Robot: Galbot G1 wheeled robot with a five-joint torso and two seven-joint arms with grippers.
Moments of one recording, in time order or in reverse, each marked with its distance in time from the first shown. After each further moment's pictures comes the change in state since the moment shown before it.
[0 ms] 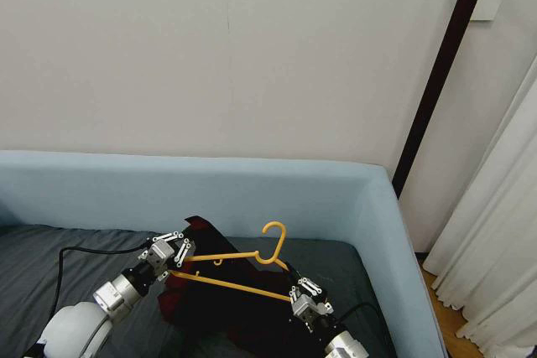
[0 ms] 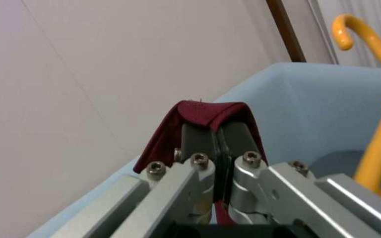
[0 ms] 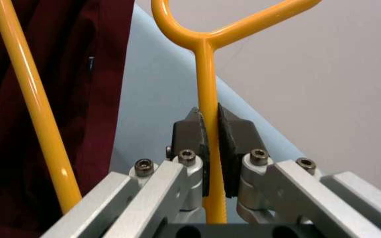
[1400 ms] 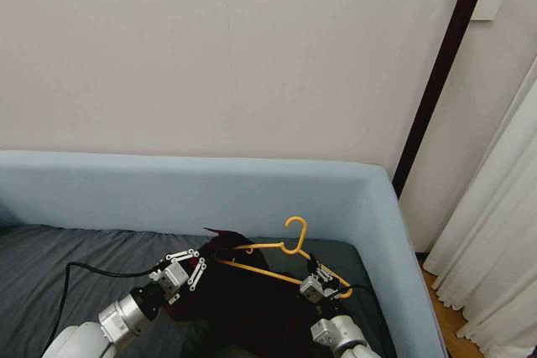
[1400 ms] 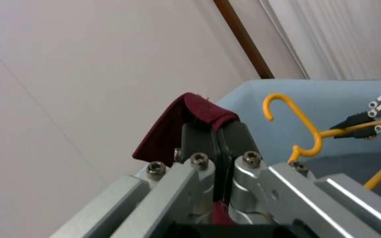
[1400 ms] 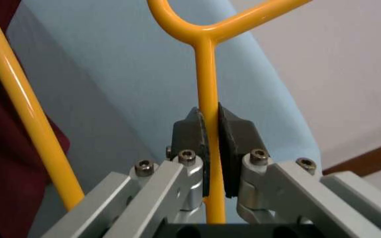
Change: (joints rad) left arm 0.108 -0.020 -0.028 -0.136 0.100 -0.050 0.029; right arm 0.145 -0.003 -0.103 -0.086 0.103 -0.448 0.162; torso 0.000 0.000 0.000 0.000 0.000
